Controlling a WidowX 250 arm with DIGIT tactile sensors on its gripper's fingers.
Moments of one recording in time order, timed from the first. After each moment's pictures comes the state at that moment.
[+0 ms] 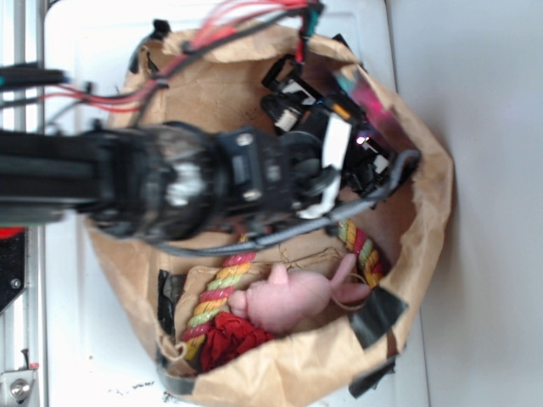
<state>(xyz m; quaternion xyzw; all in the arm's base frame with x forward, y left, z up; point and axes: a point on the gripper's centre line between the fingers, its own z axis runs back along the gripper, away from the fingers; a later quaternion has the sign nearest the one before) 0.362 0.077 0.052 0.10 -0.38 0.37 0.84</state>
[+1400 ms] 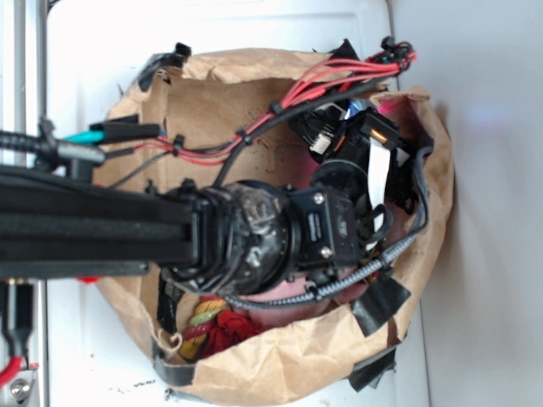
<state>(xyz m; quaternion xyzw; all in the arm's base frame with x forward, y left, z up) 0.375 0.086 0.048 0.14 -0.40 0.42 0.80</state>
